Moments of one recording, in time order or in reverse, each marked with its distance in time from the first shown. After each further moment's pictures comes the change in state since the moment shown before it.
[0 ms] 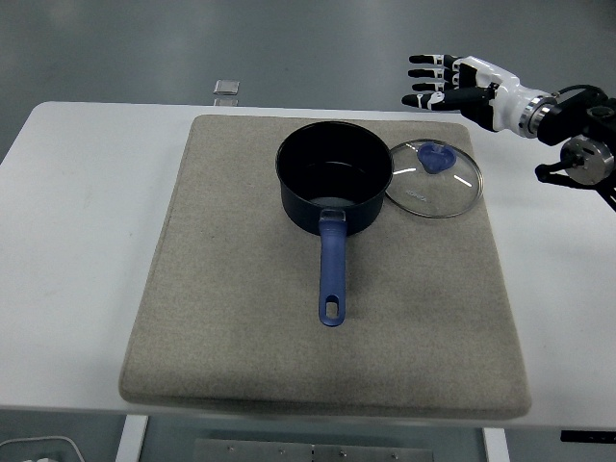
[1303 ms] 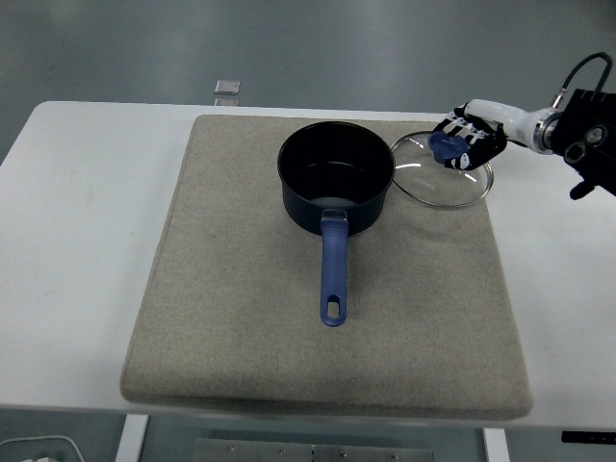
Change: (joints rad) left arm 0.000 0.000 0.000 0.000 0.000 0.000 0.000; right arm 0.052 -0.029 -0.215 -0.008 -0.772 -0.043 -0.024
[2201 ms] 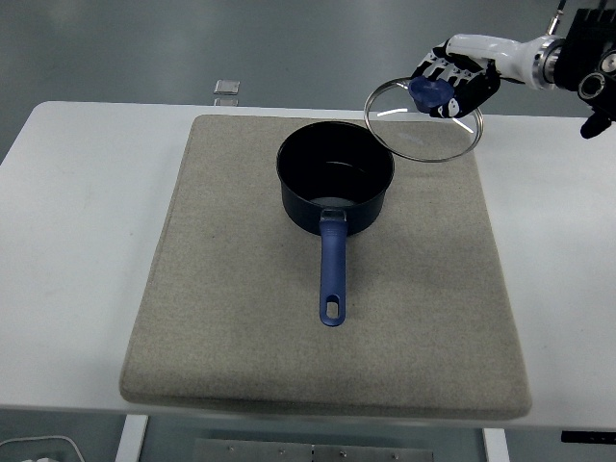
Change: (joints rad) left arm 0.000 0.000 0.000 0.000 0.000 0.001 0.000; right arm 0.172 -0.065 0.010 0.084 -0.029 0.099 -0.005
